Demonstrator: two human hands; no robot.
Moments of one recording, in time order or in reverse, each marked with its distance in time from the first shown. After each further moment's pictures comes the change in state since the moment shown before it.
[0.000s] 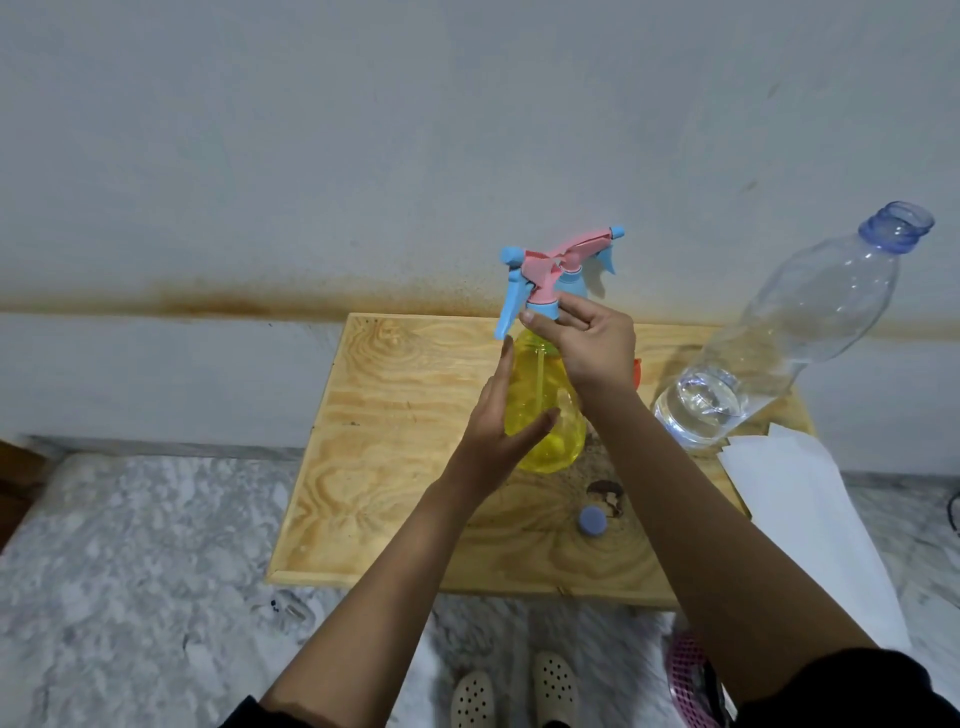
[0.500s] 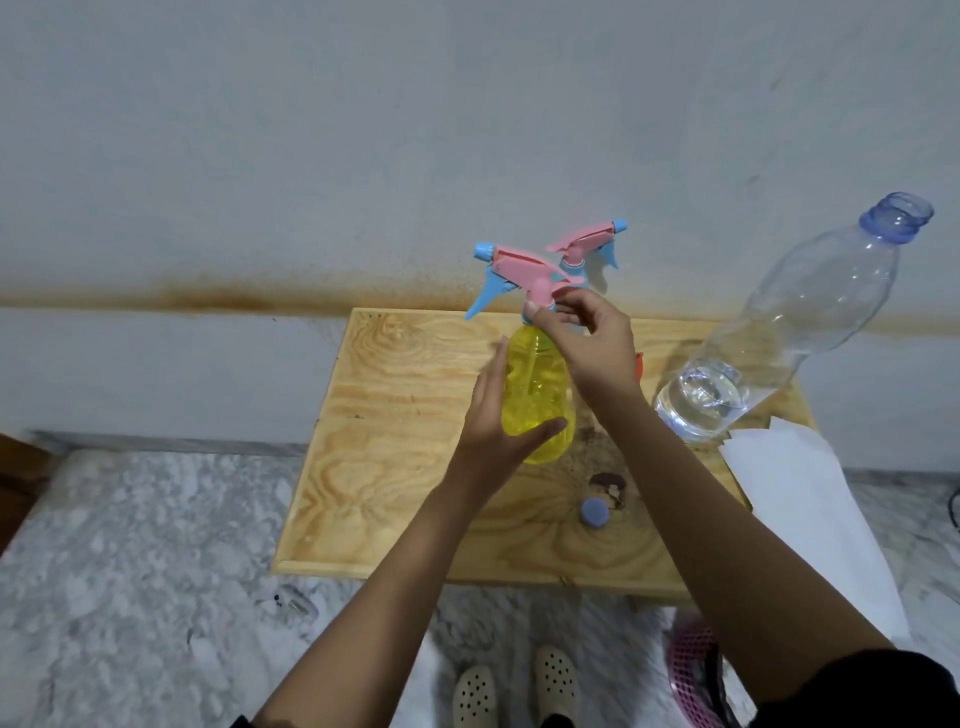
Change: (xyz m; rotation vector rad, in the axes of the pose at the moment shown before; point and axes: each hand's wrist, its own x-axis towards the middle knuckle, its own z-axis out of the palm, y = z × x) left_hand -0.010 0.001 0.000 0.057 0.126 0.030; right_hand -0.008 0.005 -0.007 -0.091 -0.070 -0.198
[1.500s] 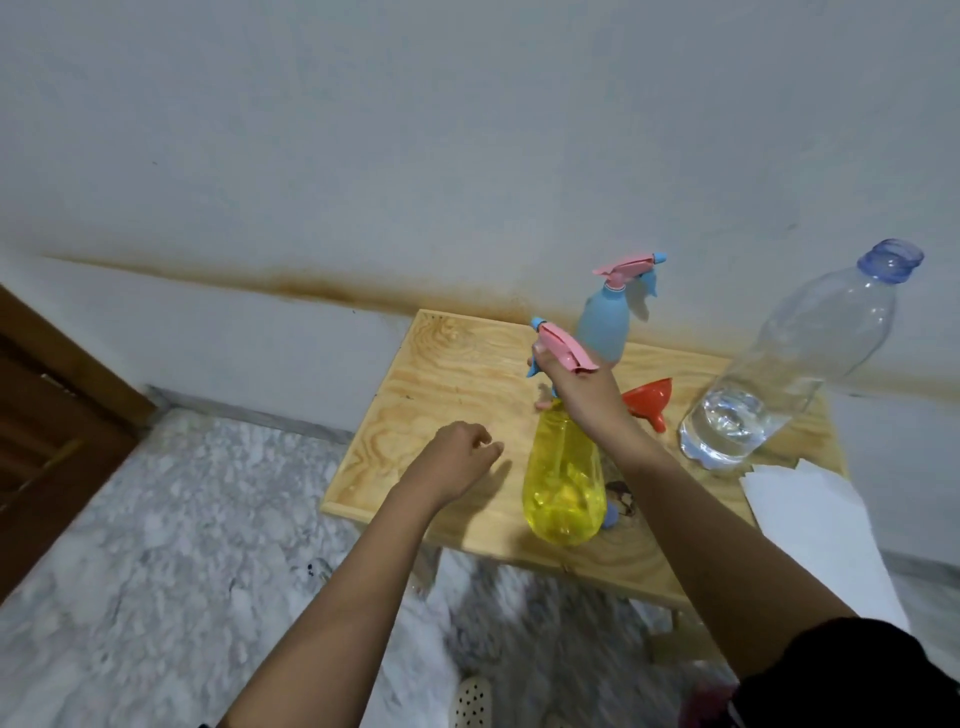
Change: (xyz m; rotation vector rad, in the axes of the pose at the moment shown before) left_hand -0.058 0.014 -0.051 0.473 -0.108 -0.402; right_hand -0.045 -0.005 -0.002 -0.002 -0.365 0.052
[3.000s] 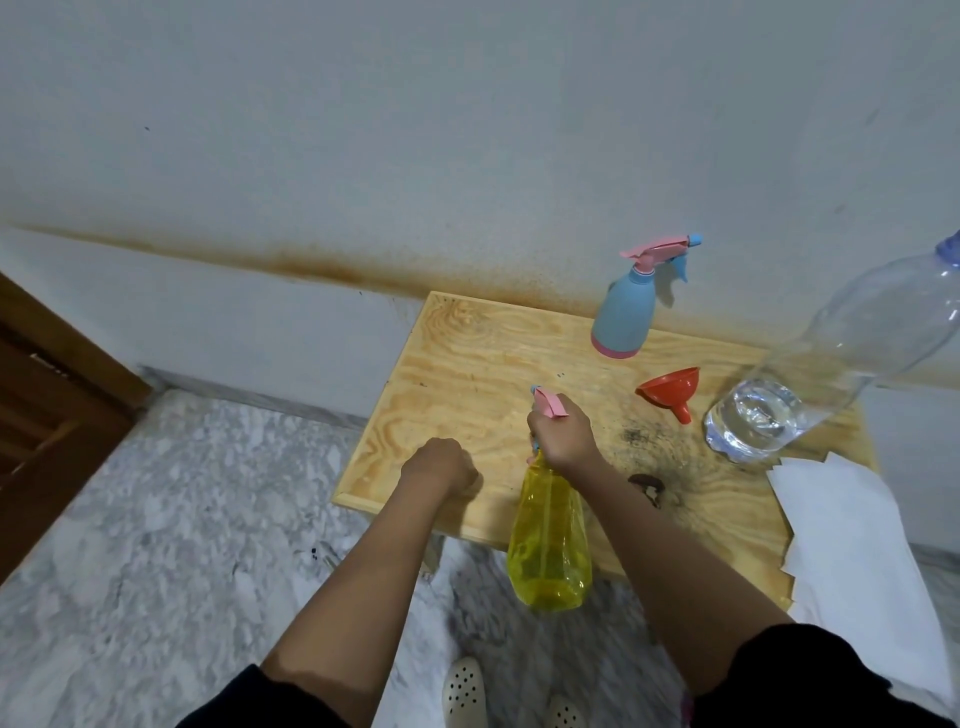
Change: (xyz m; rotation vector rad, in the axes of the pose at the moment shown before) left_hand 0.019 -0.052 0.004 0.361 -0.223 -0.330; right_hand -0.008 0.066 0.055 -0.190 0.046 0.414
